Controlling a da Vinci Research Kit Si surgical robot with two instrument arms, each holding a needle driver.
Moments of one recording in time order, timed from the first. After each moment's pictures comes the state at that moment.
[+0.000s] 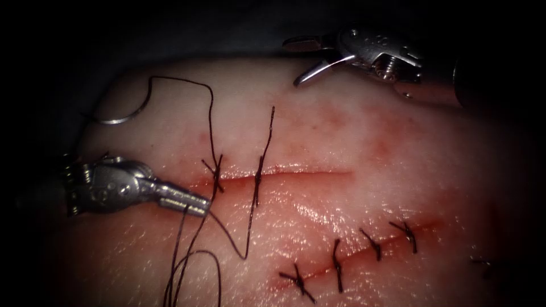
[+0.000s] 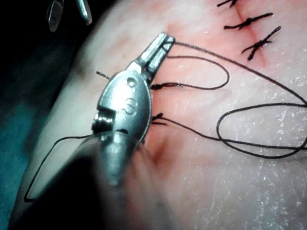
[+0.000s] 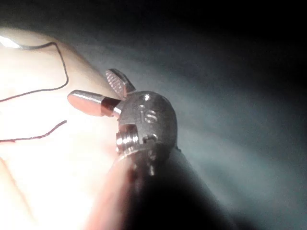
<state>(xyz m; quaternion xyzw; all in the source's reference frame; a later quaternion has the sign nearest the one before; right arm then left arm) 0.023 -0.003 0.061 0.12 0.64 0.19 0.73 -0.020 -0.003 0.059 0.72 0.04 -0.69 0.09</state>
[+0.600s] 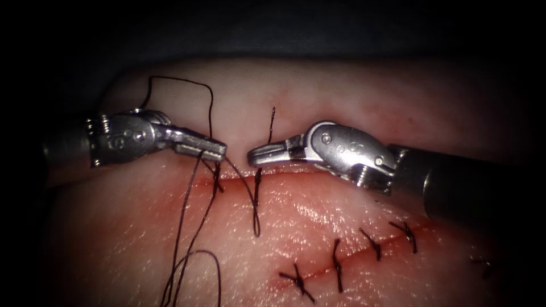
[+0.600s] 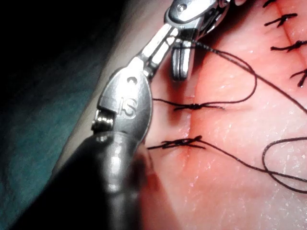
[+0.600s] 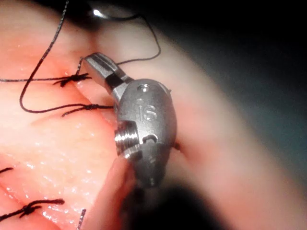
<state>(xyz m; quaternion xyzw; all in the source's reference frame) 0.028 -0.016 0.062 0.15 0.69 0.16 0.69 -0.022 0.004 0.060 0.78 0.02 -0.62 0.10</state>
